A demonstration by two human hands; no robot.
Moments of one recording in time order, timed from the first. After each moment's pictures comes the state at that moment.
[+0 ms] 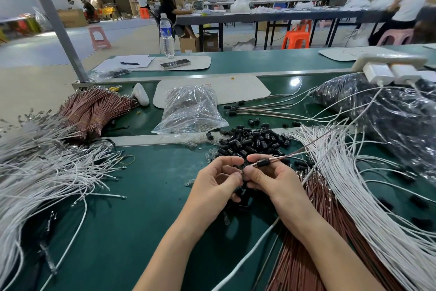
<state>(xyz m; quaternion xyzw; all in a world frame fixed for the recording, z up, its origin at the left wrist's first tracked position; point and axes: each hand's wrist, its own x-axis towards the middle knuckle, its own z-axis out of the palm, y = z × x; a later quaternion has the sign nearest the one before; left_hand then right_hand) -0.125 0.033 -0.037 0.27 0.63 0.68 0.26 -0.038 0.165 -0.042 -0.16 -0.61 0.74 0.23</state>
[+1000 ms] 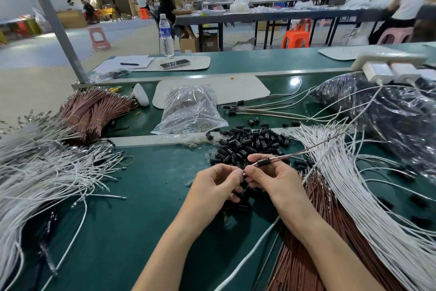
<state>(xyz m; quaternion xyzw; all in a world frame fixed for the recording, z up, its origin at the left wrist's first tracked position) -0.130 0.033 -0.042 0.27 0.66 0.65 0.25 -0.039 0.166 -0.042 -0.18 -0.62 0.72 0.25</state>
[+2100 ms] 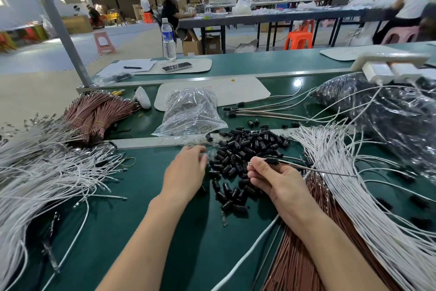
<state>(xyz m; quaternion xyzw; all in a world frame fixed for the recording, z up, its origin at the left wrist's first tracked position) -0.190 0.032 -0.031 0.28 0.92 0.27 0.00 -0.036 0.172 -0.033 -0.21 -0.49 0.82 0.21</state>
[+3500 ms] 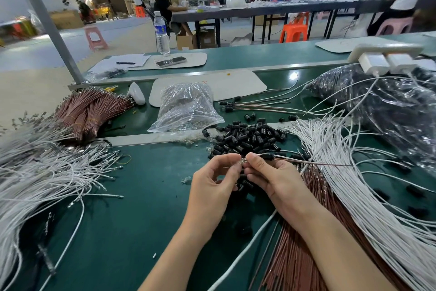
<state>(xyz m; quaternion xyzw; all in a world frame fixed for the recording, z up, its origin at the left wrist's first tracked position) -0.111 0.041 -0.046 0.28 0.66 0.69 0.12 -0.038 0.173 -0.036 -0.17 -0.48 0.84 0.18</state>
